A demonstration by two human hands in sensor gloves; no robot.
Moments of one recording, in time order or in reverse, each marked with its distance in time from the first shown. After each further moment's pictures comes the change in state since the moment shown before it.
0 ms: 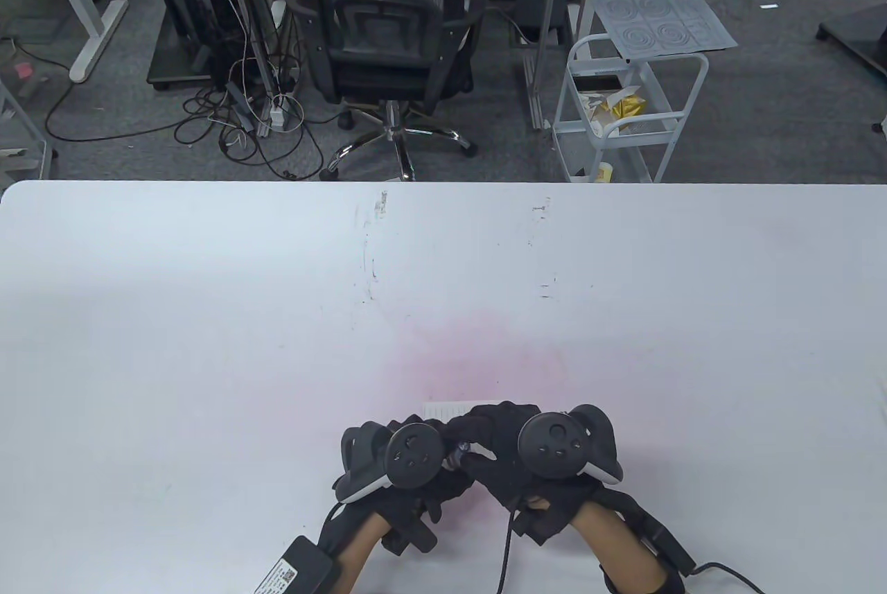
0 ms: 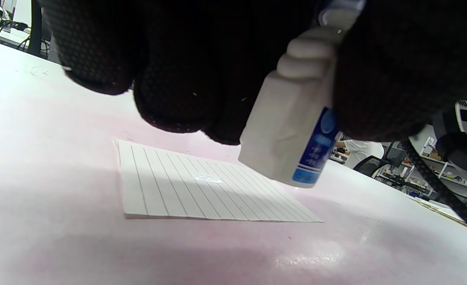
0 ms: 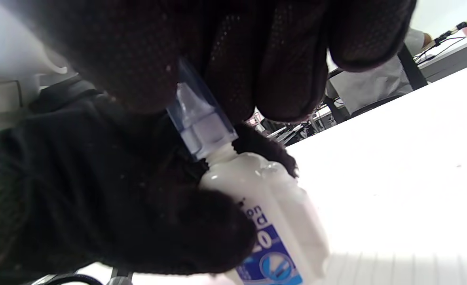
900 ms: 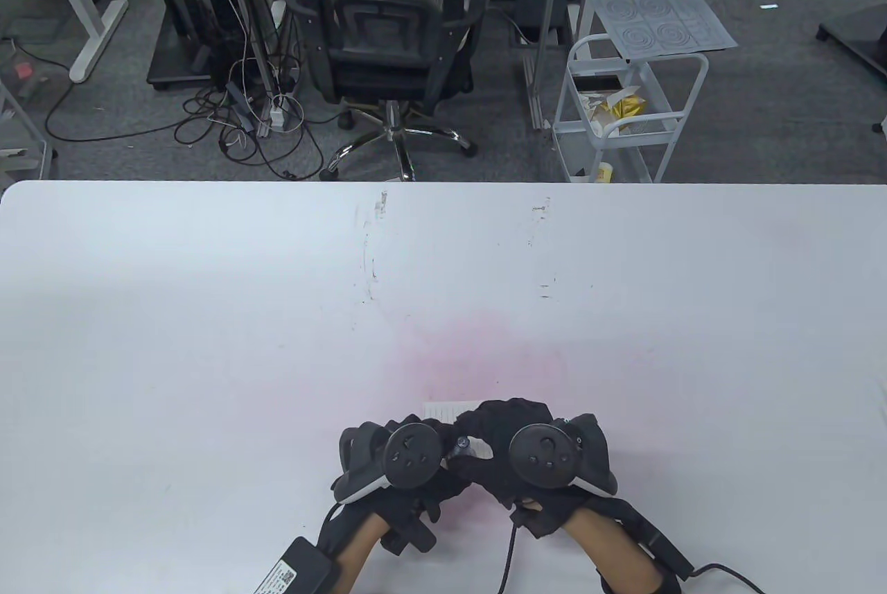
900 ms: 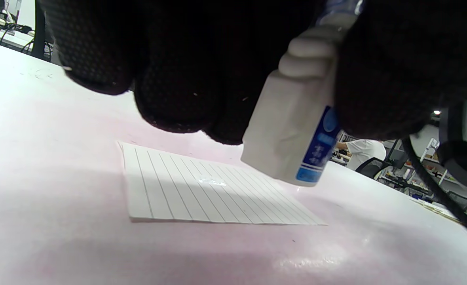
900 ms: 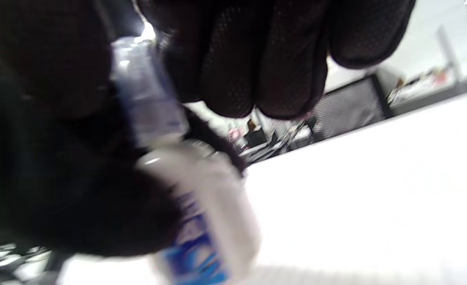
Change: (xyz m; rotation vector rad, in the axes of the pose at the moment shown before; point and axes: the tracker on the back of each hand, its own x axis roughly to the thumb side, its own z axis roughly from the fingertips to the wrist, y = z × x) left_hand -0.002 0.003 0.002 0.014 0.012 0.003; right_hand -0.002 0.007 0.002 -0.009 0.017 0.072
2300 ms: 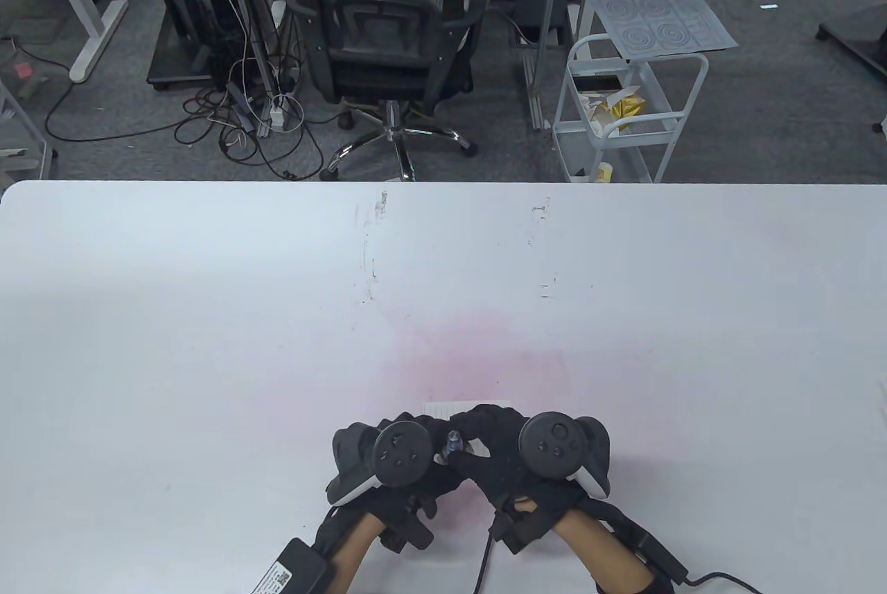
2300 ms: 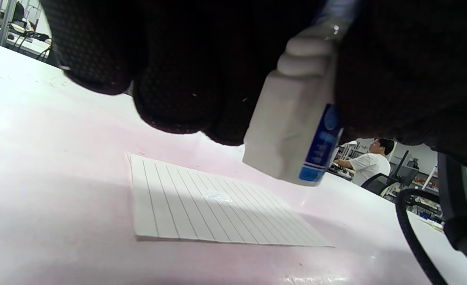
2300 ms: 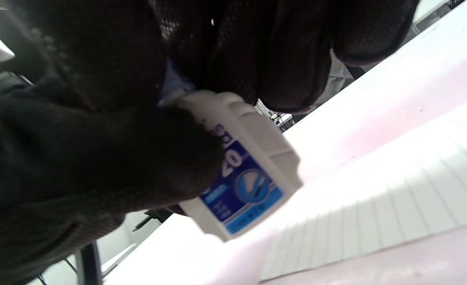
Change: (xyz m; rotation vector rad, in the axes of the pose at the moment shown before) left_hand -0.004 0.004 0.003 0.037 0.024 0.019; right_hand -0.013 0.019 0.004 -0.056 0.147 -0.188
